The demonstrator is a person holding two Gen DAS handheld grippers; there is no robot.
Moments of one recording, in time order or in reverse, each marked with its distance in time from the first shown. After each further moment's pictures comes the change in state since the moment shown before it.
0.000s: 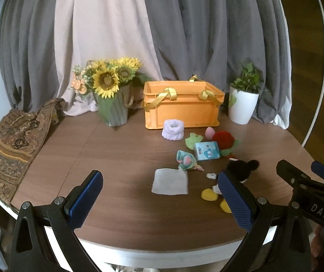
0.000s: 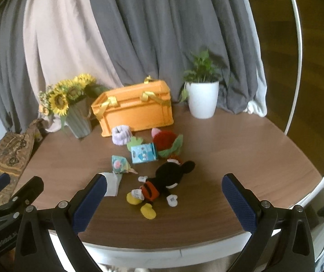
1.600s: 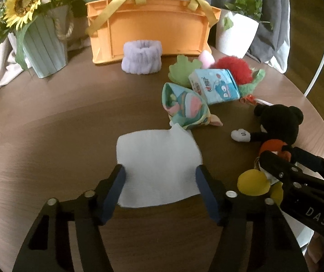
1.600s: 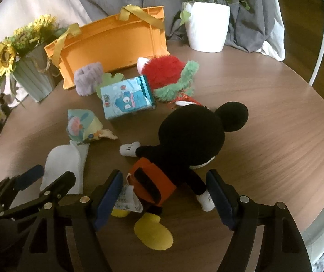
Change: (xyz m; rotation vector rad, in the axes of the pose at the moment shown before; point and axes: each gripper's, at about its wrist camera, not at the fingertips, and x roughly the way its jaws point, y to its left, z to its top) left arm 0.210 -0.003 -0.048 0.131 0.326 -0.241; right arm 0.174 0.027 -0.046 0.068 0.291 -0.100
